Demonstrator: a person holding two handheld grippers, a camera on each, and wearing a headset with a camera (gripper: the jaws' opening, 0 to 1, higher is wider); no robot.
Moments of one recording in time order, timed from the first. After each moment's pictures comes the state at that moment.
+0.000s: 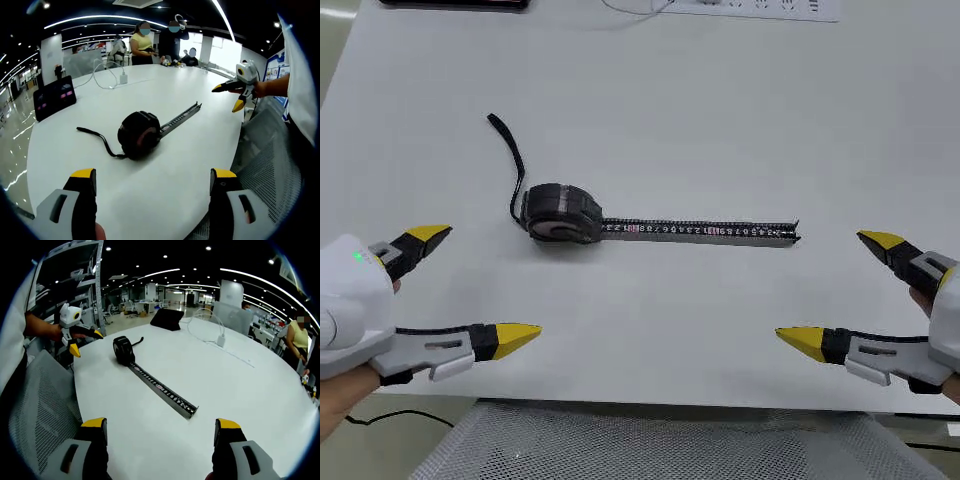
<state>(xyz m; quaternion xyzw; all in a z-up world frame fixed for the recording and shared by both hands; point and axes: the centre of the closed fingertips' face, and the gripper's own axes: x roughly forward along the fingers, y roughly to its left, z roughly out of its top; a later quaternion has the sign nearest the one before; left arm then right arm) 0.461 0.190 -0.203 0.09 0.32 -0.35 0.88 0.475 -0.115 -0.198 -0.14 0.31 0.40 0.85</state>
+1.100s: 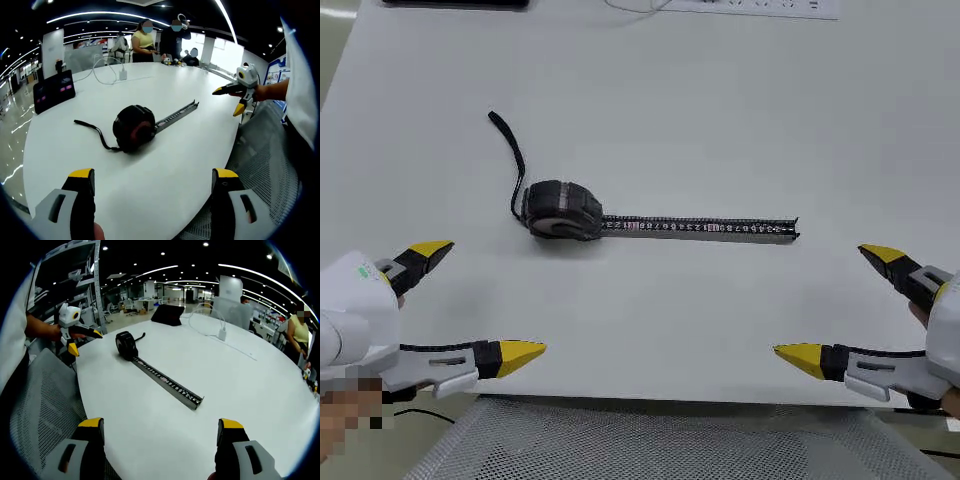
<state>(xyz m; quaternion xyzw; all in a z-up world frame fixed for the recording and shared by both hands) 0.450 0.189 -0.205 0.07 0.33 -0.35 0.88 0.462 -0.119 -0.207 -0.14 0.32 0.40 0.85</state>
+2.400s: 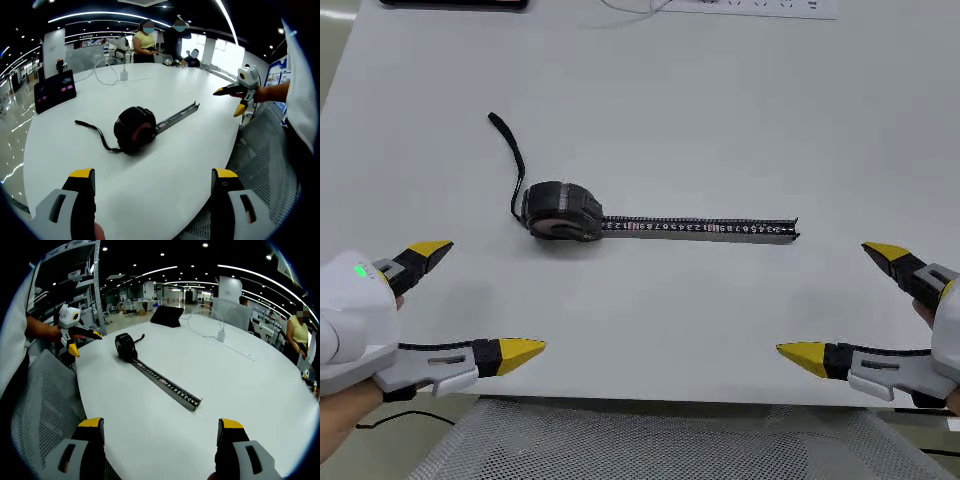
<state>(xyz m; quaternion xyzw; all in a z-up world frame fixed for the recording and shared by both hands) 0.451 0.190 -0.202 0.06 0.33 -0.34 0.88 0.463 -0.119 -0.200 -0.14 0.32 0.40 0.85</state>
